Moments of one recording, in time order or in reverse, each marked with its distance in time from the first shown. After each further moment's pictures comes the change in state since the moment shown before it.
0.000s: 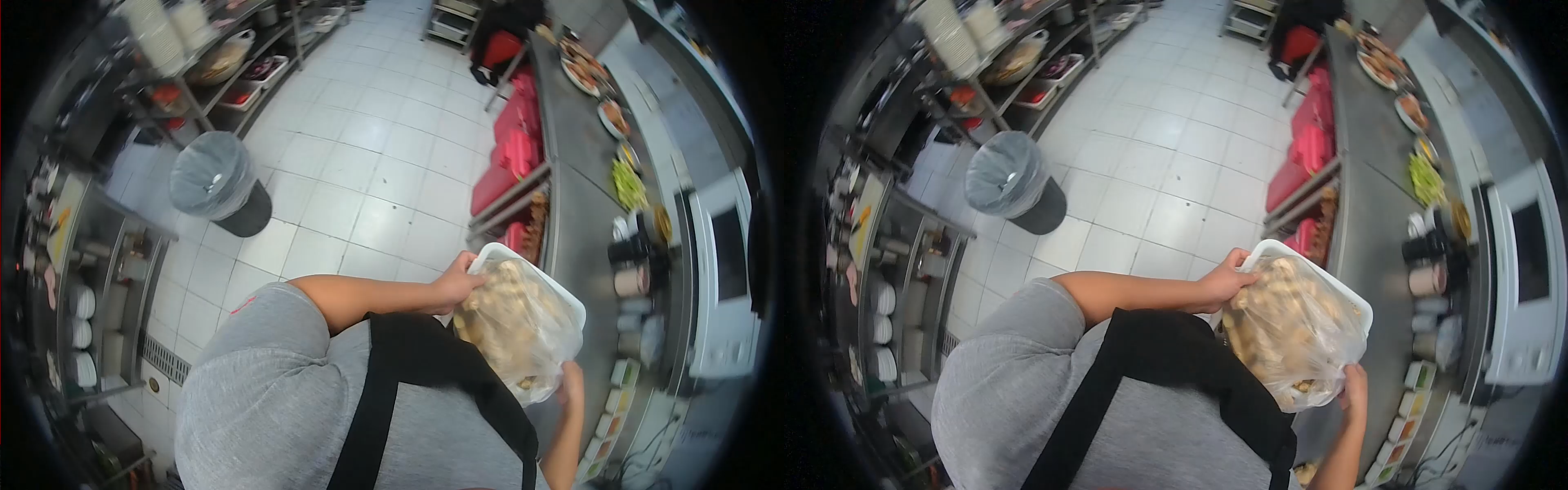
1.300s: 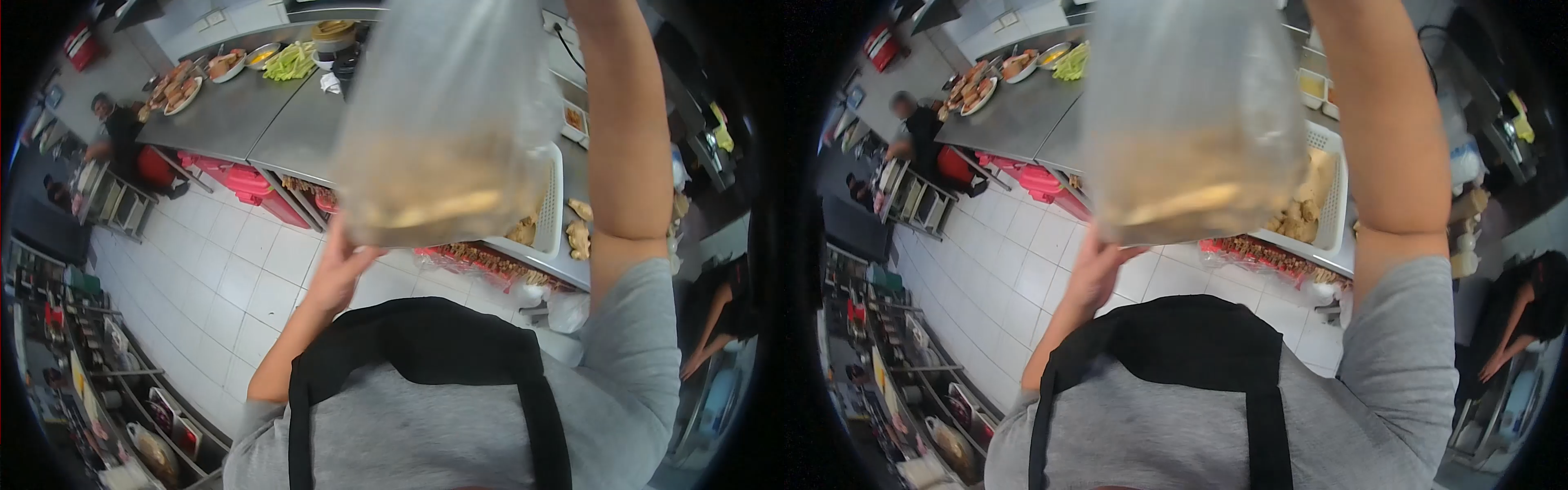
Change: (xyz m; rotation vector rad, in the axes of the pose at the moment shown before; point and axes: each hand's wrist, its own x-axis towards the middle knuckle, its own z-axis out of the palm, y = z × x) left_hand 0.035 0.097 0.109 0.277 -1.046 -0.083; right_hand -0.208 -0.309 -0.032 0.189 0.586 -1.420
